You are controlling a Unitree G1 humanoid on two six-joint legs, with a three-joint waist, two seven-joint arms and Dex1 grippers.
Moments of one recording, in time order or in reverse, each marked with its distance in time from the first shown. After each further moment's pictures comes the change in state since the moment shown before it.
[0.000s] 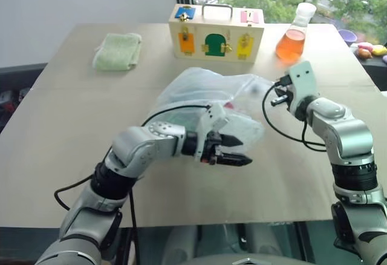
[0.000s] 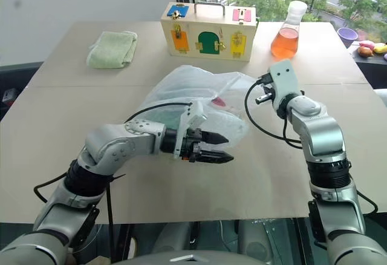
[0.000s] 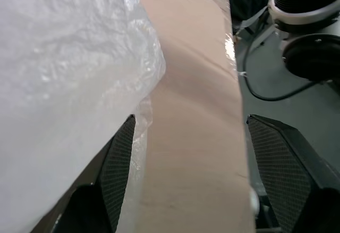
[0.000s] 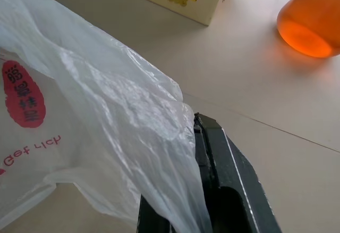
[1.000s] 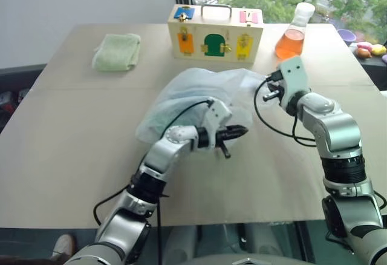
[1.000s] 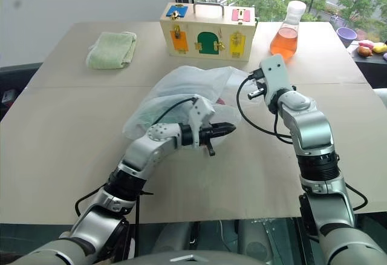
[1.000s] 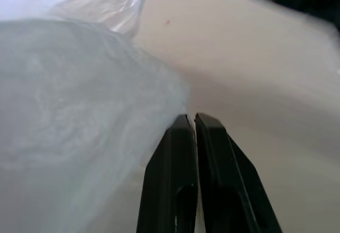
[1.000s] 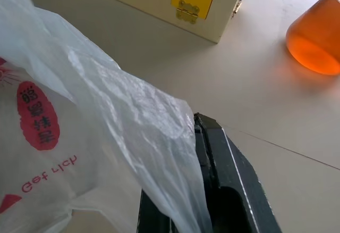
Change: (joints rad) left arm 0.079 -0.217 0.190 0.227 0.103 -0.236 -0.106; right arm -0.067 0.055 0.017 0.063 -0.036 -0.030 -0.003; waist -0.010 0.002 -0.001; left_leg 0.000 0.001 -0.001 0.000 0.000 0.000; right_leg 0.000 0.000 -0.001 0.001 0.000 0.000
